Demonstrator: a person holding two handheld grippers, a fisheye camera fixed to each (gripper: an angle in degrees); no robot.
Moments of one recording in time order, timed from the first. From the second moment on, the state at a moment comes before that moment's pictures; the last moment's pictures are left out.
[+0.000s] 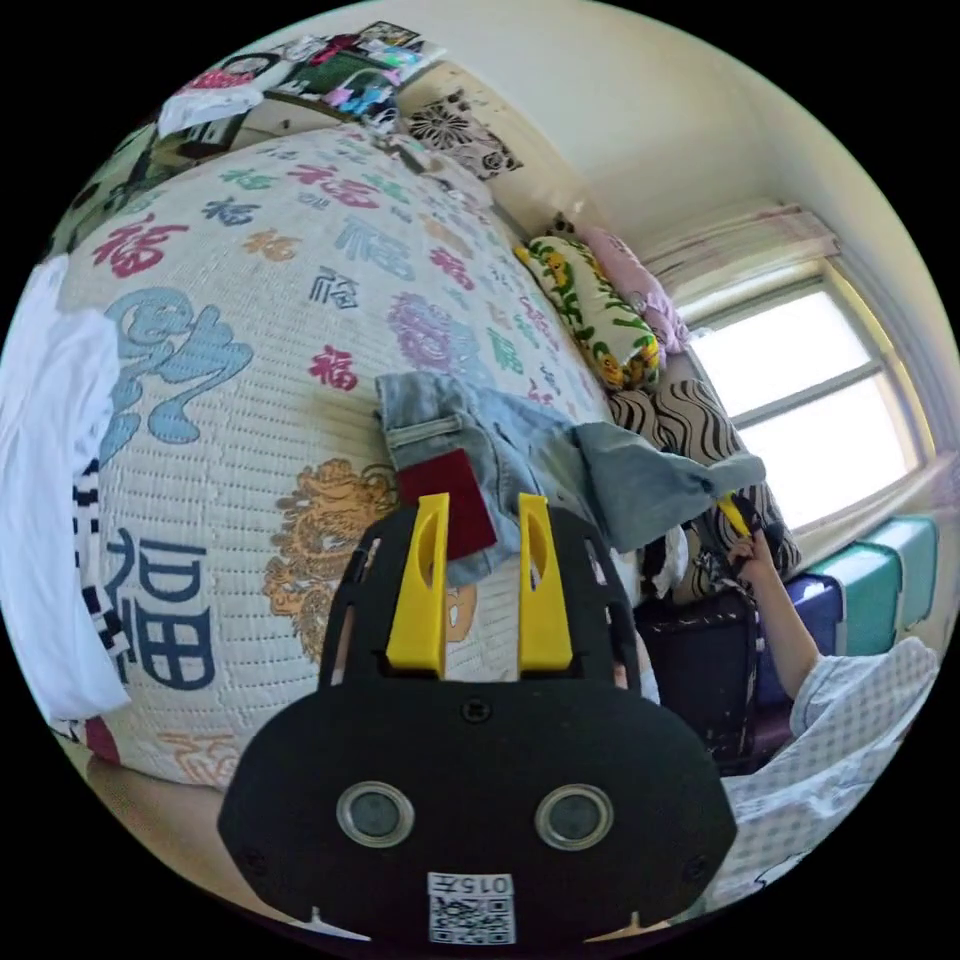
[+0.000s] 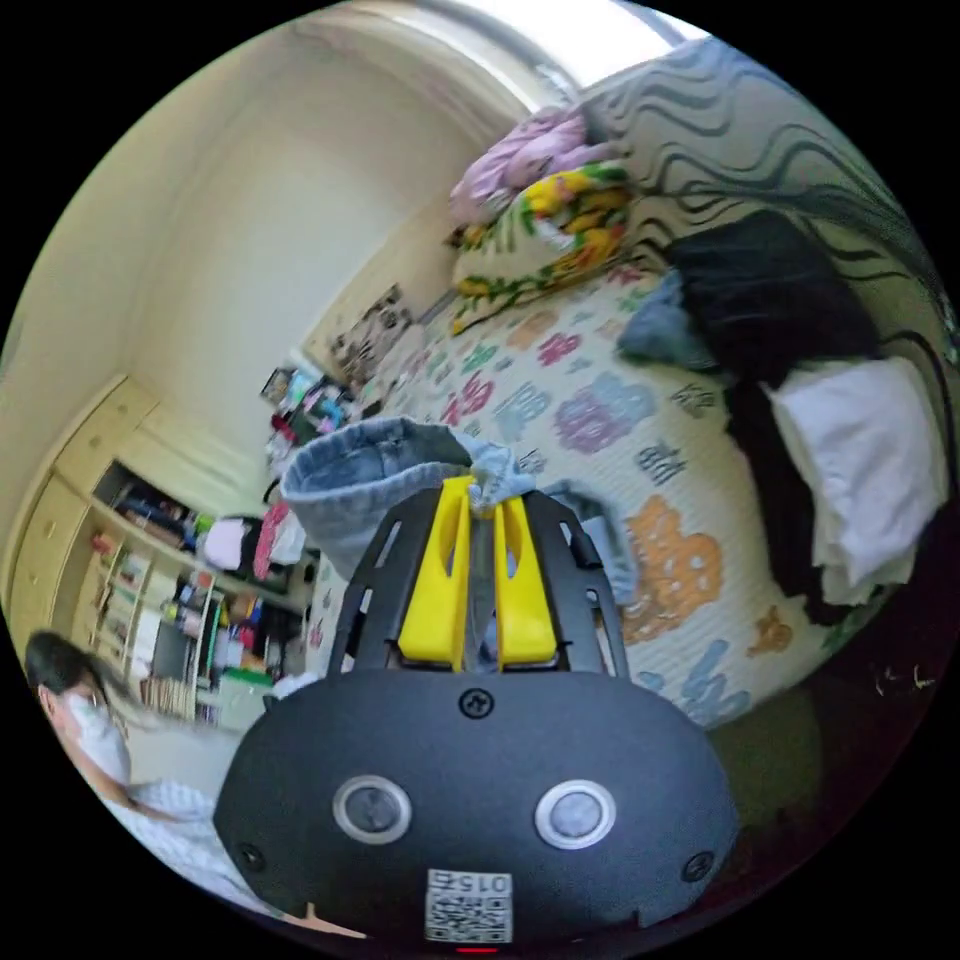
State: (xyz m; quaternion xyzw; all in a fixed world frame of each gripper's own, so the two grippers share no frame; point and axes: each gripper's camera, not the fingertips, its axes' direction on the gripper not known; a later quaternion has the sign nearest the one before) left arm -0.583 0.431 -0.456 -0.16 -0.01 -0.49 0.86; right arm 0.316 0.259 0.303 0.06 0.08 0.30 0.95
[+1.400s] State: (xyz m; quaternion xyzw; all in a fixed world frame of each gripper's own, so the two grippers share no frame) left arm -0.888 0.057 -0.364 -0.38 -0.17 -0.41 0.82; right arm 0.549 0.187 0.502 -0.18 -0.11 0.42 0.88
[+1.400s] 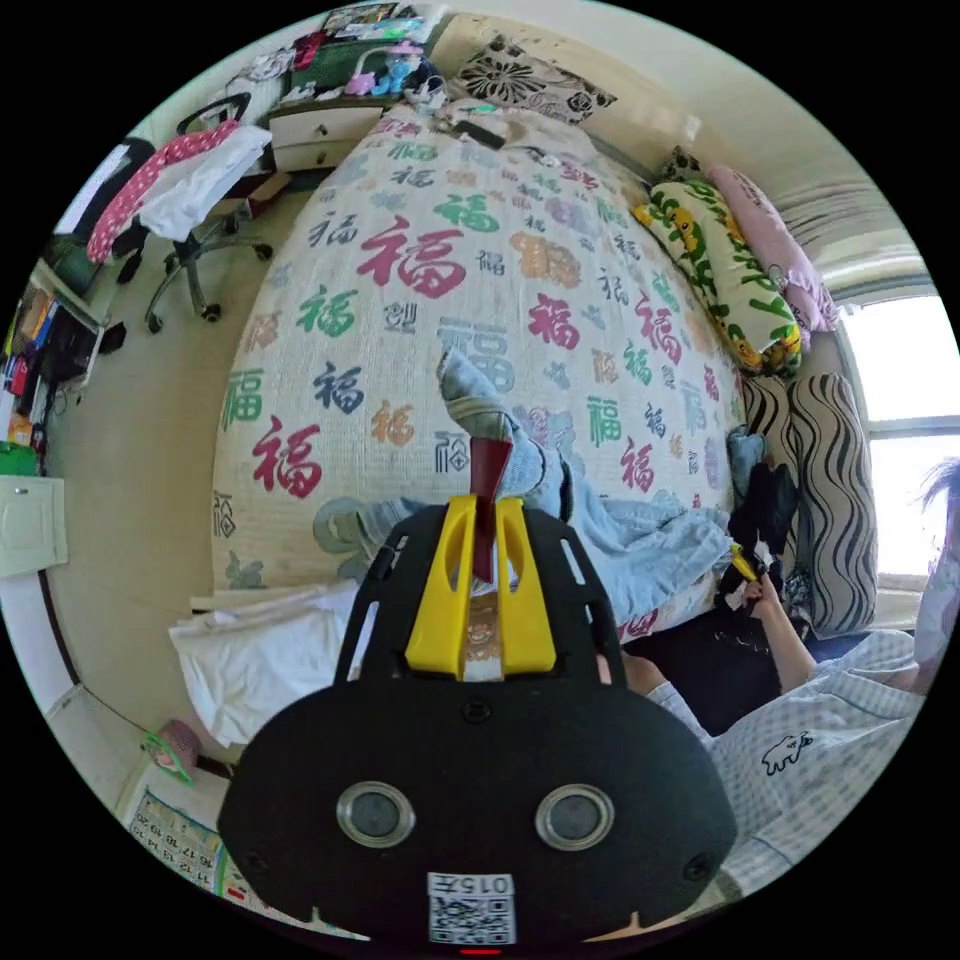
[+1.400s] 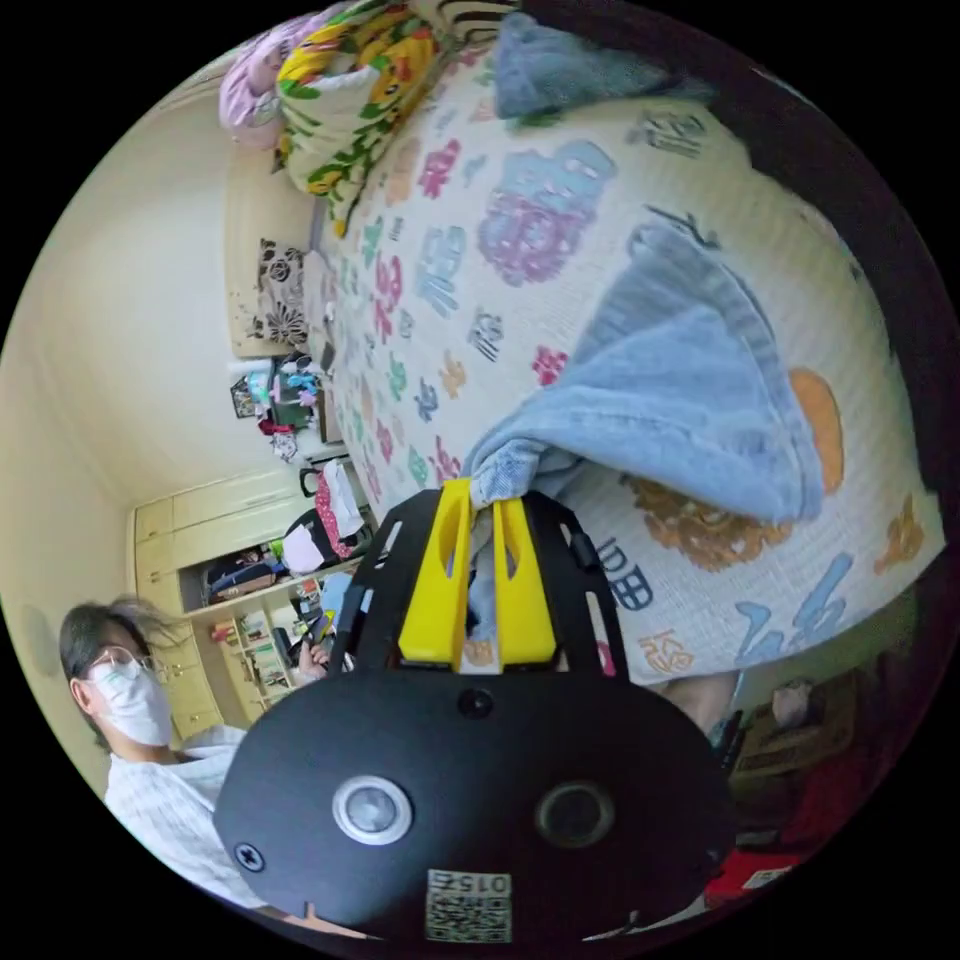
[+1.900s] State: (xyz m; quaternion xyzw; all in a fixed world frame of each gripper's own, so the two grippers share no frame) left arm -0.957 -0.037 -0.290 -0.31 -0.19 -0.34 0.87; right arm 0.549 -0.021 0.533 -0.13 -0.12 0.26 0.95
